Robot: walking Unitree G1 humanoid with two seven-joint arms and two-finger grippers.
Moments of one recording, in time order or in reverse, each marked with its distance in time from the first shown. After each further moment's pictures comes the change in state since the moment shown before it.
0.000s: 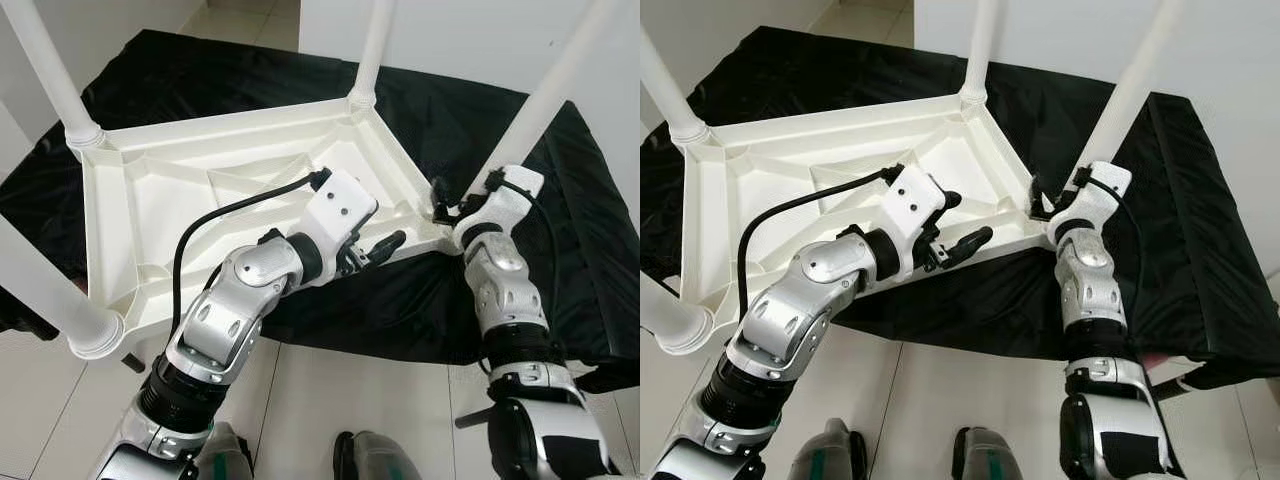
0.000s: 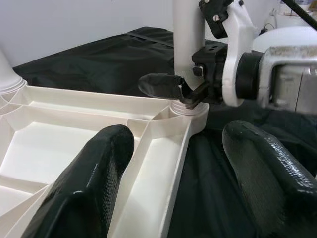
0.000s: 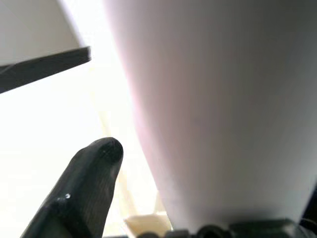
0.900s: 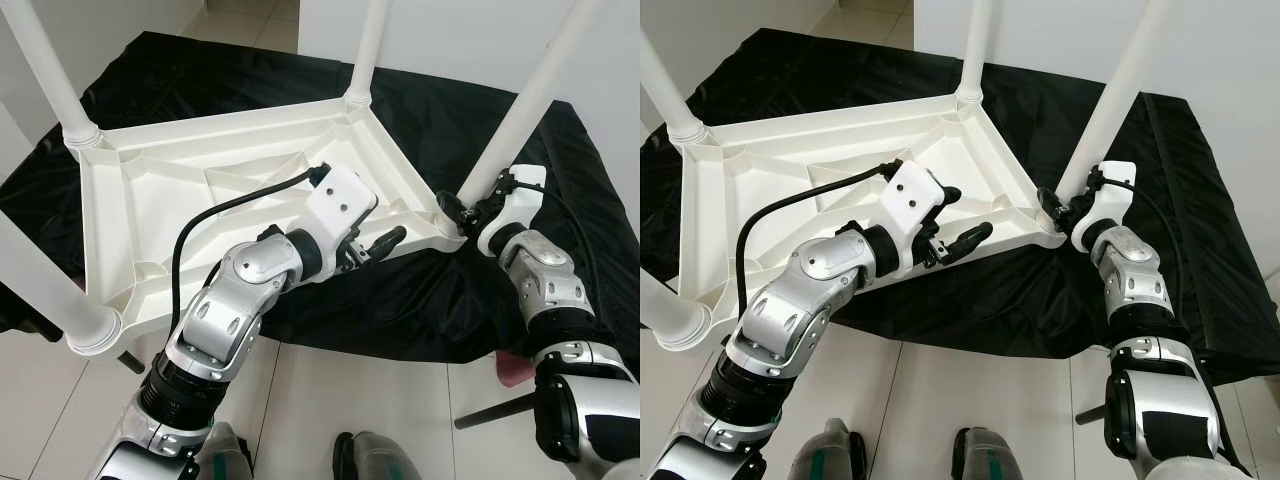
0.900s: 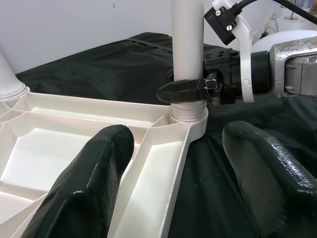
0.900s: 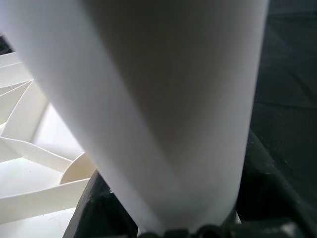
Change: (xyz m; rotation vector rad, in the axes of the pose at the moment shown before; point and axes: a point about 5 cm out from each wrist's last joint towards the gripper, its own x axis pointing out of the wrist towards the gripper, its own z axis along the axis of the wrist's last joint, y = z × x) left arm 0.001 0.001 0.003 0.006 -0.013 0.004; right arm 0.001 -0.027 -0.005 -0.085 0.075 0.214
